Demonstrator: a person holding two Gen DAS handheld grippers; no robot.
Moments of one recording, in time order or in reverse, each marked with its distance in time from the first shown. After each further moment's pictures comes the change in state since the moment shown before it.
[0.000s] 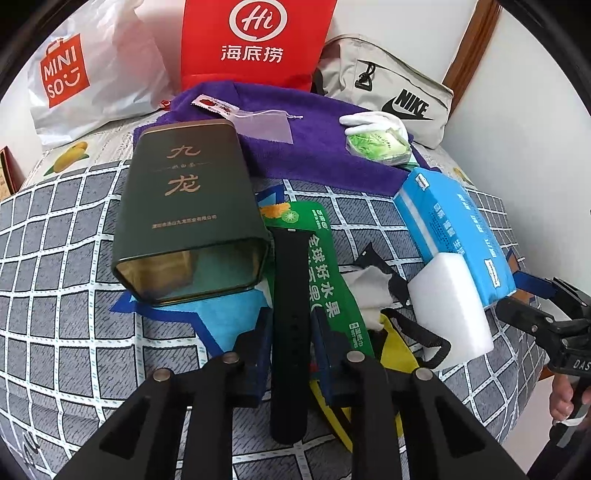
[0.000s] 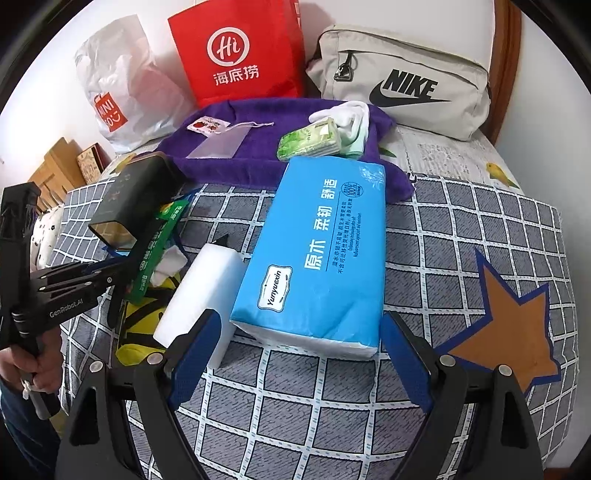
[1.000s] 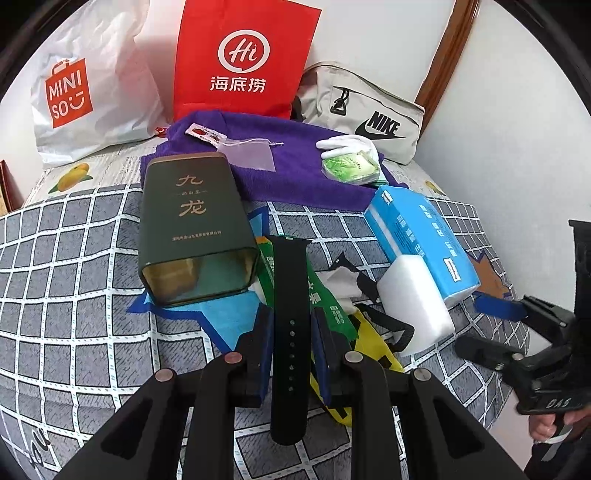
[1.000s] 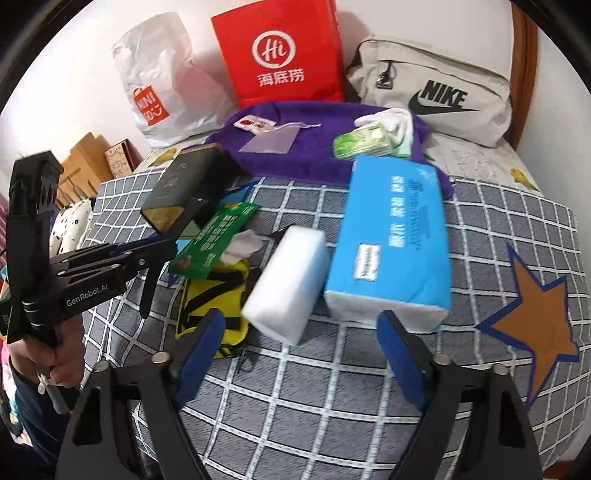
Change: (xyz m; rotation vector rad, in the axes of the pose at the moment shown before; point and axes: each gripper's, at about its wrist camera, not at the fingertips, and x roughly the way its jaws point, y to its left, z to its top) left arm -0.040 0.002 -0.010 0.037 -0.084 -0.071; right arm -0.017 0.051 -0.019 -0.023 -0.014 0.089
